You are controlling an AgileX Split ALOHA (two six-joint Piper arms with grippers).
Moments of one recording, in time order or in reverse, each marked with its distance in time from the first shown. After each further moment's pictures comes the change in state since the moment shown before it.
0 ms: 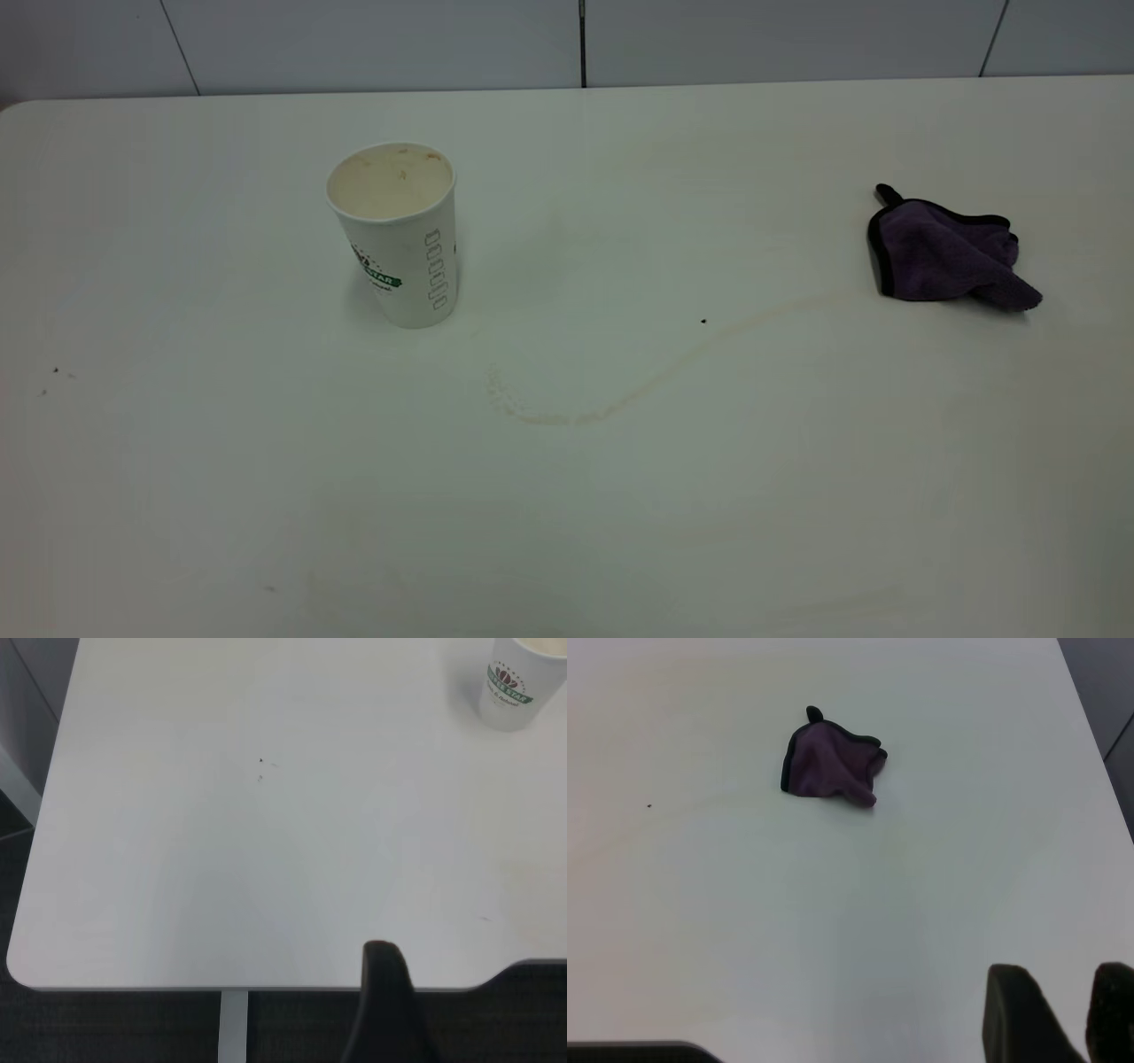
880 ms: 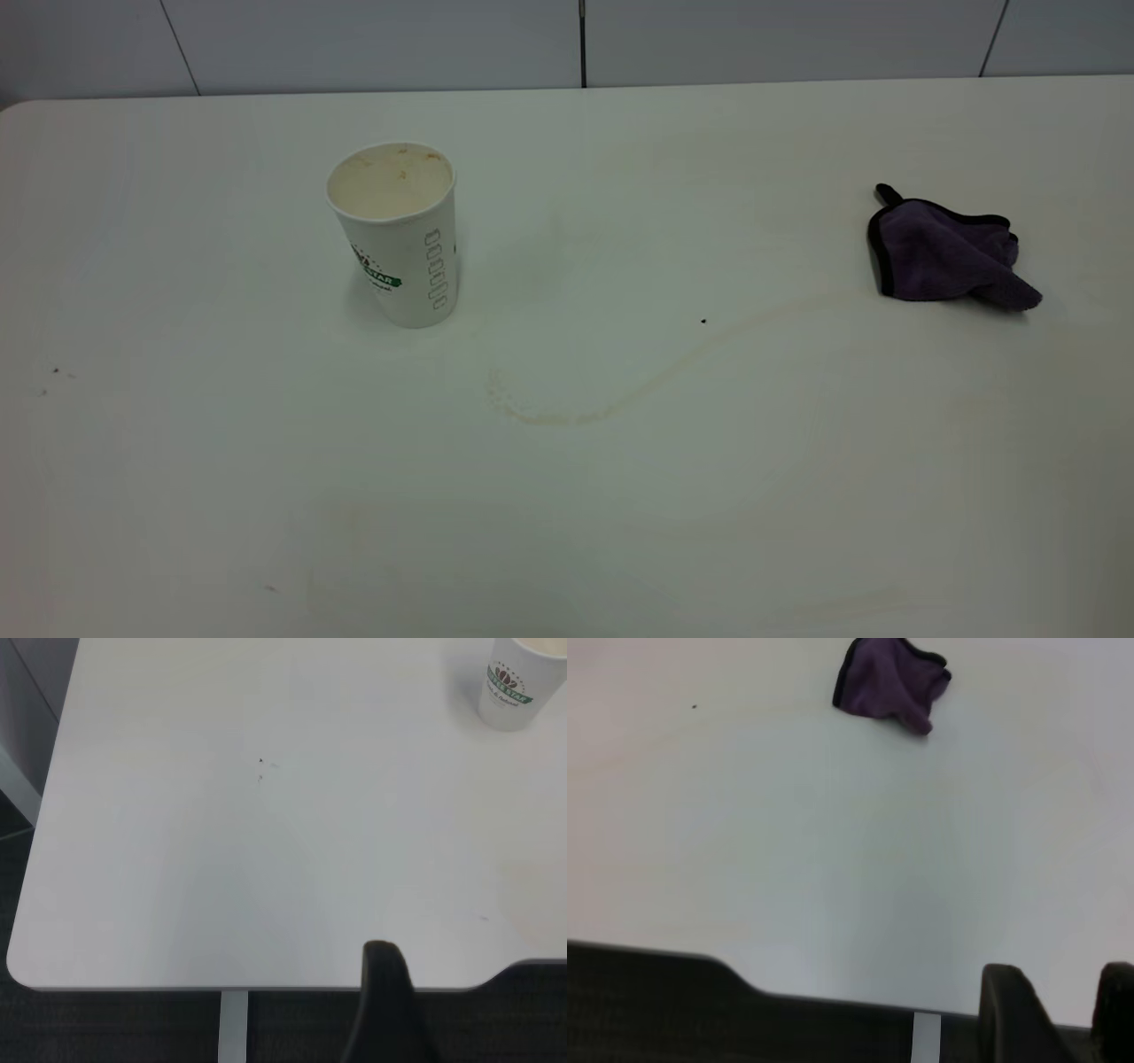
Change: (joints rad) left arm 0.000 0.000 0.000 0.000 0.000 0.000; right arm 0.098 0.150 0.000 -0.007 -0.006 -0.002
